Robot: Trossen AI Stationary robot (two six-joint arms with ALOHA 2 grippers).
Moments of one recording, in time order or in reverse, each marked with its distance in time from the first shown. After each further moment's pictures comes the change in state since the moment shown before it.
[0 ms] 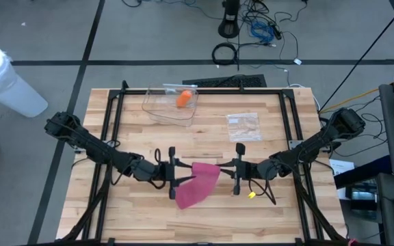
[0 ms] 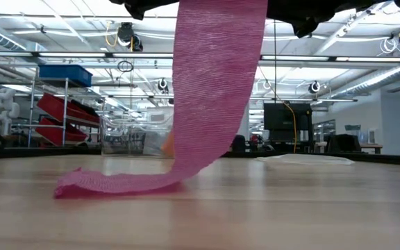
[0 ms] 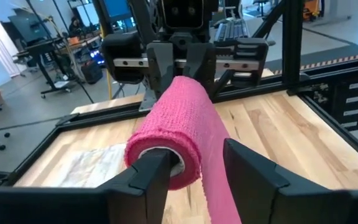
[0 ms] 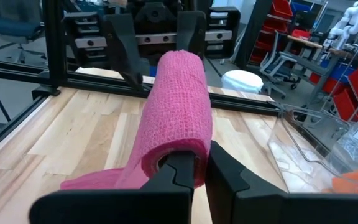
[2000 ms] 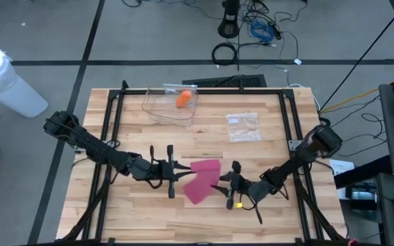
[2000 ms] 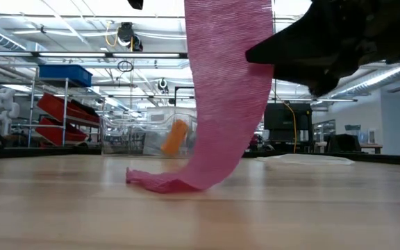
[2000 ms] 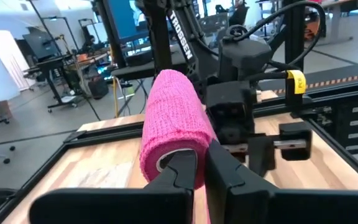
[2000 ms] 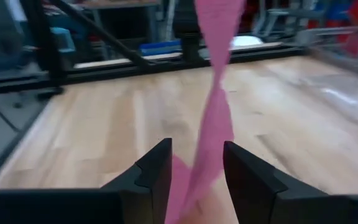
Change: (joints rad) left arm -0.014 -0.028 0.000 0.070 -0.022 0.043; right arm 0.129 0.399 0.002 0.304 0.176 0.367
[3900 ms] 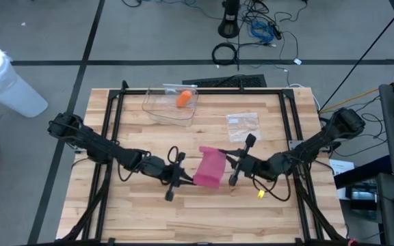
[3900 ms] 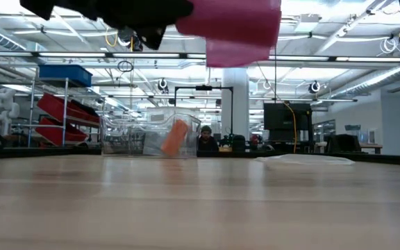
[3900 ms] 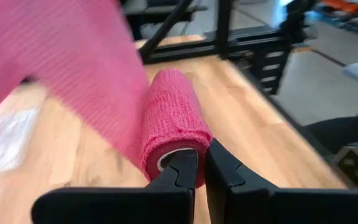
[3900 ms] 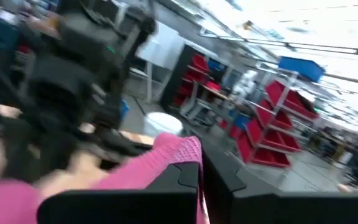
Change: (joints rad) left arm 0.098 0.070 0.000 -0.188 0.415 -0.180; right arm -0.100 -0.403 0.053 -0.009 0.093 -0.812
